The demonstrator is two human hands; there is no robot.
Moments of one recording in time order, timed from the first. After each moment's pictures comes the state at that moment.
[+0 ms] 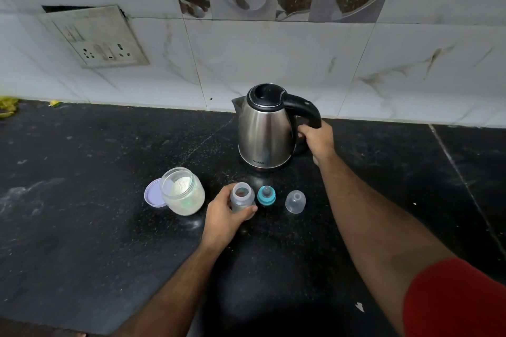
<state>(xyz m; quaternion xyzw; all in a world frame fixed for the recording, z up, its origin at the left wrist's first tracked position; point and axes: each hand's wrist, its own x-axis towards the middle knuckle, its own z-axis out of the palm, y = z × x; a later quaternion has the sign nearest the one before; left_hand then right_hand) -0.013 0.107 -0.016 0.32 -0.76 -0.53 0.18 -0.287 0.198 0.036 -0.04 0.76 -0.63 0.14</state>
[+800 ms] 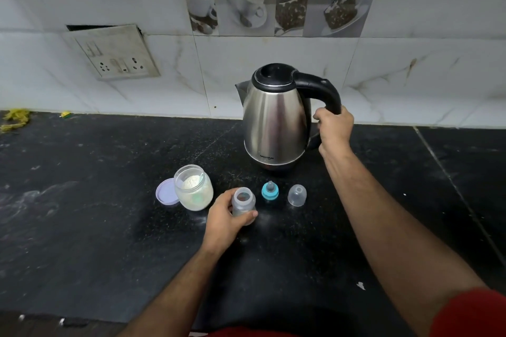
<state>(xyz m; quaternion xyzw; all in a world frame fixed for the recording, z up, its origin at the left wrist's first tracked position) 0.026 0.112 0.001 0.28 -0.77 -0.55 0.18 -0.221 0.224 0.132 -0.01 0.68 -0.74 0.01</state>
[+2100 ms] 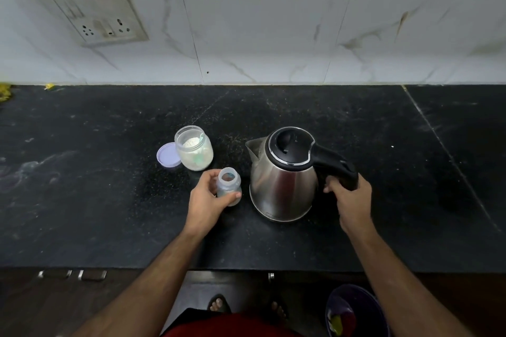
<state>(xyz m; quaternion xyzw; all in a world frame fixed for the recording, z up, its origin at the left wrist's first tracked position) 0.100 0.109 -0.010 0.28 -0.77 -0.54 0.18 -0.044 0.367 0.026 -0.04 0.72 -0.69 0.05</state>
